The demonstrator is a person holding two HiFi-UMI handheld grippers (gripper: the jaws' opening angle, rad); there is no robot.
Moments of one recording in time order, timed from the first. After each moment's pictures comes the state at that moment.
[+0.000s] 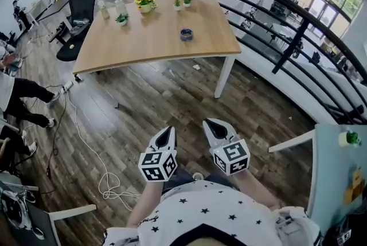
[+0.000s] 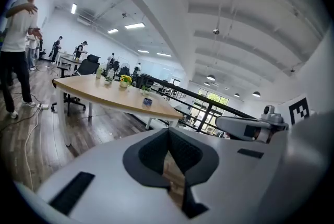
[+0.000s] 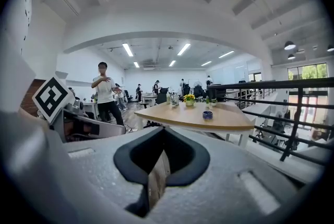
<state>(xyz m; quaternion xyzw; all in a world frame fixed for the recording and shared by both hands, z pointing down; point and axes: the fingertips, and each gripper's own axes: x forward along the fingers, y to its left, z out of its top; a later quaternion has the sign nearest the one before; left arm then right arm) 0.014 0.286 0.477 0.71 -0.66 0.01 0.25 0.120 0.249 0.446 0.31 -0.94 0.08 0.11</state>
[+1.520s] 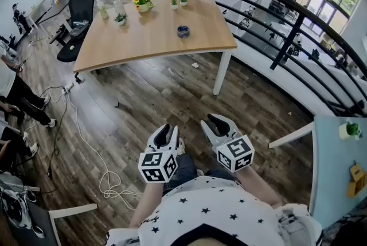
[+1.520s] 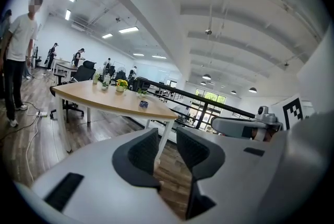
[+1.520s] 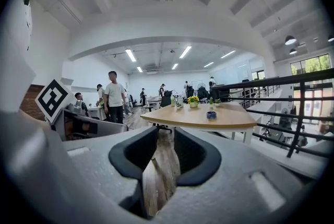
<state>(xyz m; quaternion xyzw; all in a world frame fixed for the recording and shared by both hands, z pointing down) 0.041 0.319 0.468 0.72 -0.65 0.02 0.22 0.145 0.281 0.448 0.28 -0.95 0.10 0.08</state>
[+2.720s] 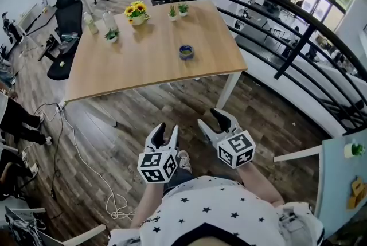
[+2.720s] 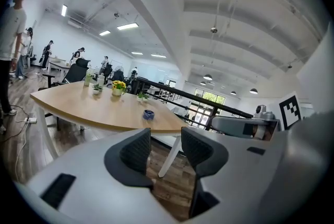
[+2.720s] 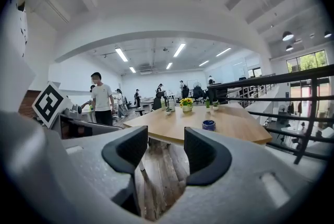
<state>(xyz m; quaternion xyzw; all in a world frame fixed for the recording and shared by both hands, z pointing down) -0.061 0.111 0.455 0.73 -0.64 0.02 0.22 0.046 0.068 0.433 0.30 -0.94 0.11 0.08</state>
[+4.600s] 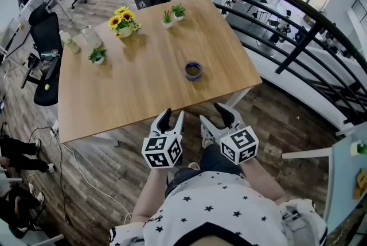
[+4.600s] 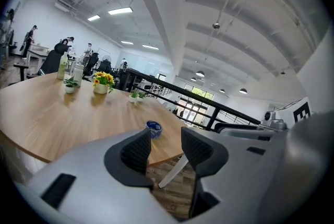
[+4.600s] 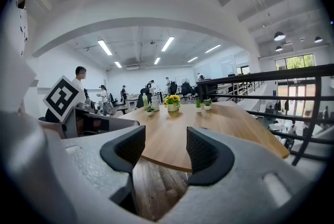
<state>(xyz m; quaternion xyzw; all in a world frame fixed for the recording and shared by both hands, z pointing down) -0.153 -0.126 0.476 0.78 -0.57 0.03 0.25 -0.052 -0.122 0.458 0.37 -0.92 0.13 0.10</state>
